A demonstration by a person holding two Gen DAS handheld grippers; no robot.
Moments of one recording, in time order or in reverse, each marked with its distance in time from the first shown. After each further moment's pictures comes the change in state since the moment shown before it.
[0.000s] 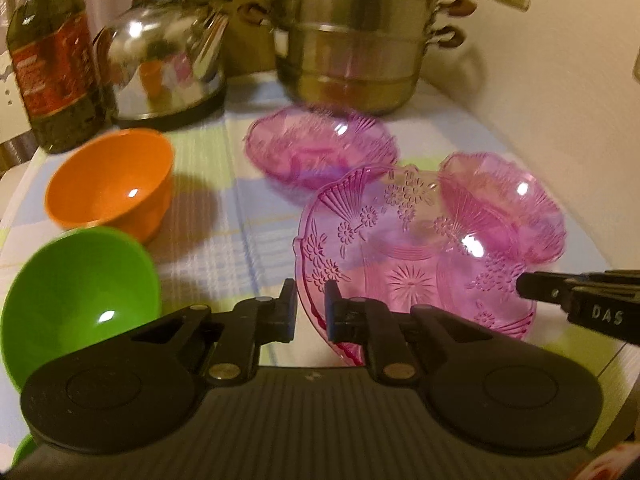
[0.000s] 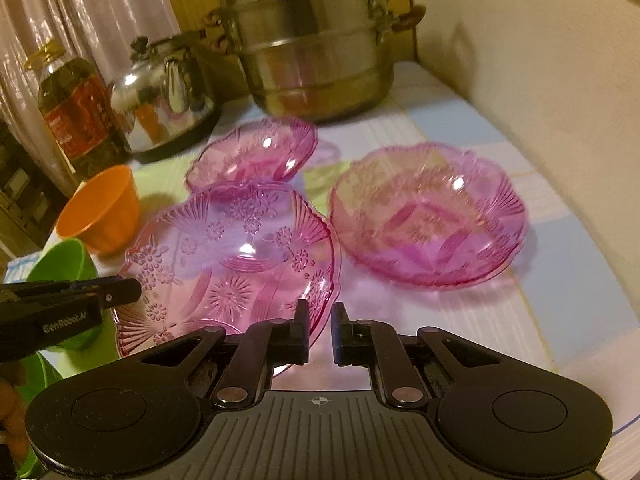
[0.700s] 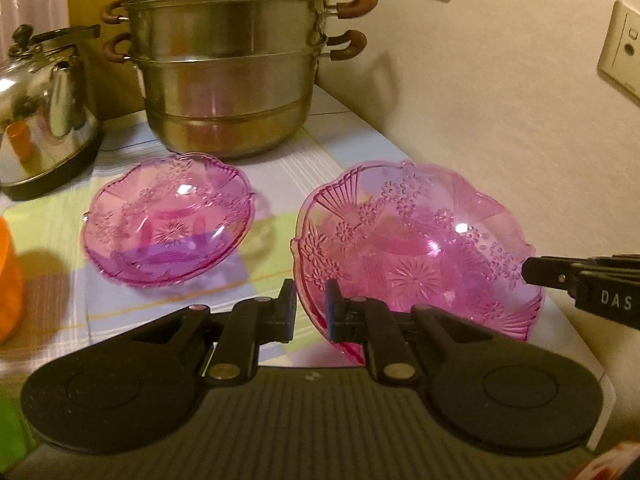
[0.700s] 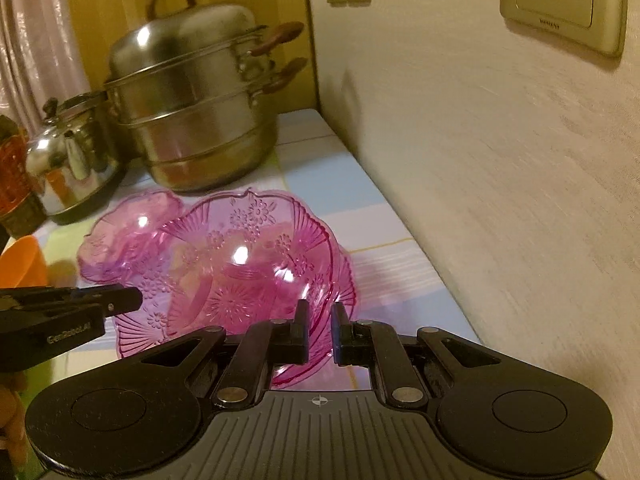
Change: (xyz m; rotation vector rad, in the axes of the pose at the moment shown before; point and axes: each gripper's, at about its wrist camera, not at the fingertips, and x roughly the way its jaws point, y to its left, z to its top) left arm 0.073 -0.101 0.056 0.089 -0.027 -0.153; right arm -0.019 -0.101 0.054 0.012 -0.098 -0.200
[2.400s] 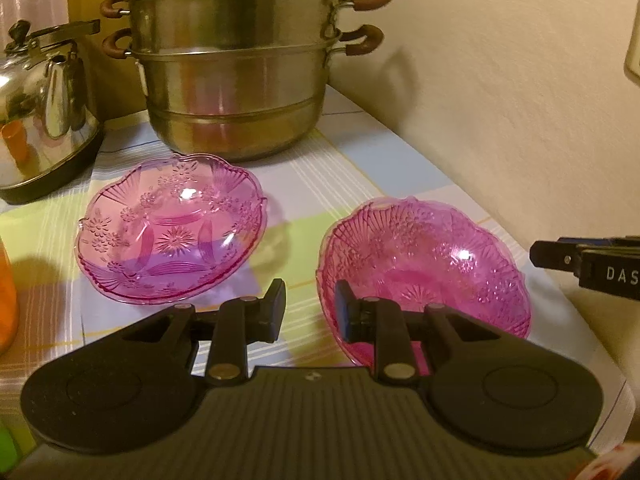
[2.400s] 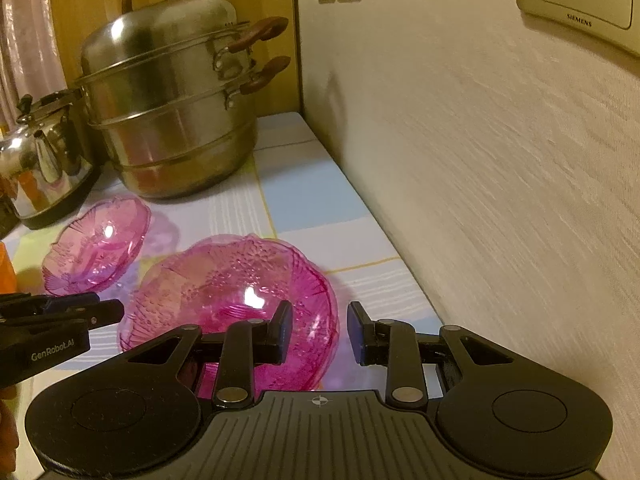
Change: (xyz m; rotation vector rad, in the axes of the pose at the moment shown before) left arm 0.017 0.014 0.006 -0.018 -0.008 0.016; right arm 0.030 -0.001 0.015 -0.012 -0.015 -0.054
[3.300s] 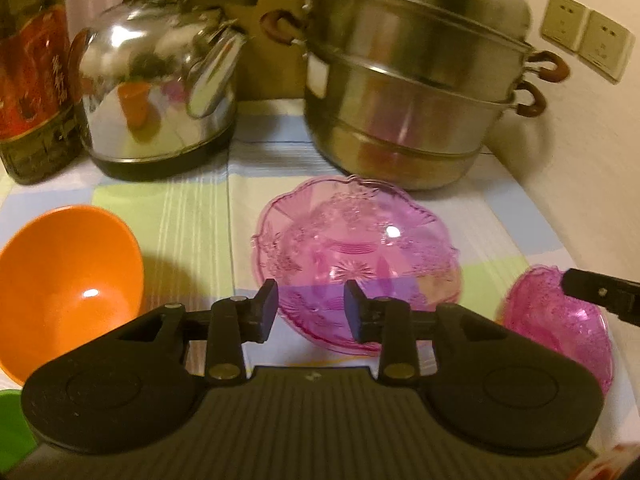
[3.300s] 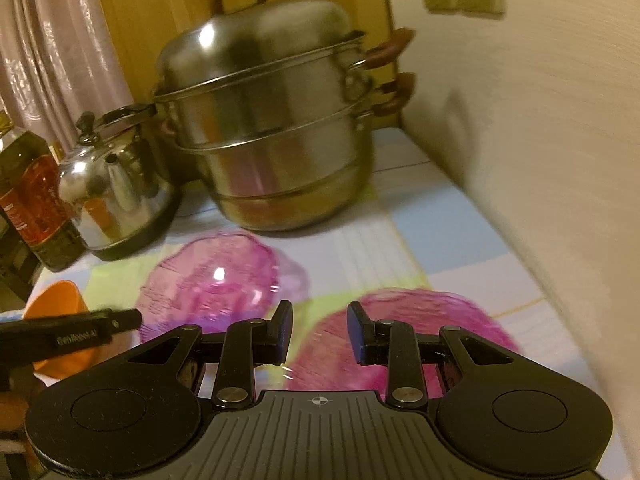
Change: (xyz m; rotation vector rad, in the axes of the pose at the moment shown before) left arm -0.006 0.140 0.029 -0.199 0.033 0.144; right arm 0.036 0.102 0.045 0.022 0.003 0.197
